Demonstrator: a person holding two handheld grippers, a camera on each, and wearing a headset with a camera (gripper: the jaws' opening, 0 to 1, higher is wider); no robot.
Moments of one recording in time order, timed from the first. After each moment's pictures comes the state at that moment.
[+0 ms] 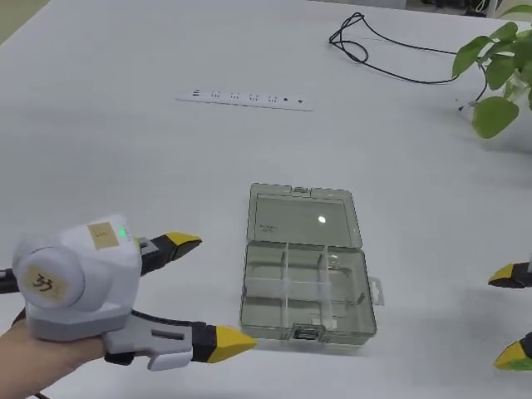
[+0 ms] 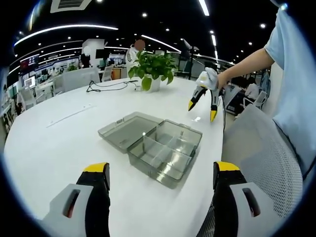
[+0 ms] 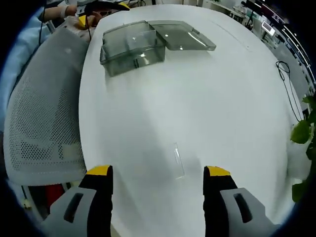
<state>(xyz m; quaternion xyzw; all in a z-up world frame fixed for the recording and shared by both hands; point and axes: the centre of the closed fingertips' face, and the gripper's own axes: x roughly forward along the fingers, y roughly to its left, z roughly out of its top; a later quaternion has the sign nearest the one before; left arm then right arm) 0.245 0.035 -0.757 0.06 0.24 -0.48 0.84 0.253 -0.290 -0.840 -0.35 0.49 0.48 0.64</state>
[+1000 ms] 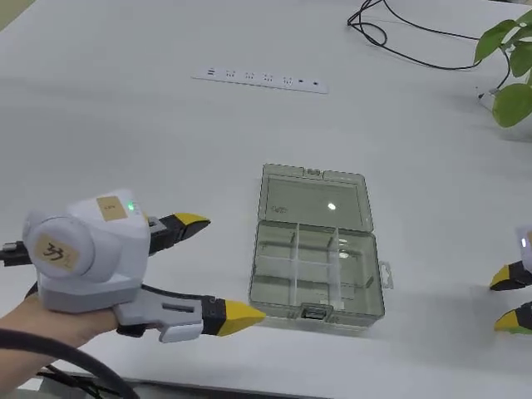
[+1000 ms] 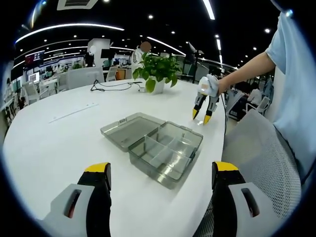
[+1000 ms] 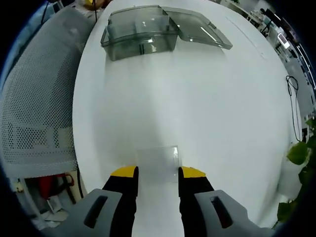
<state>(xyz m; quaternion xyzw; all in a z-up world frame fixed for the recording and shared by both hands) 0.243 0.035 -0.752 0.04 0.23 -0.46 0.85 0.258 -0.290 -0.846 -0.41 0.49 0.49 0.60</state>
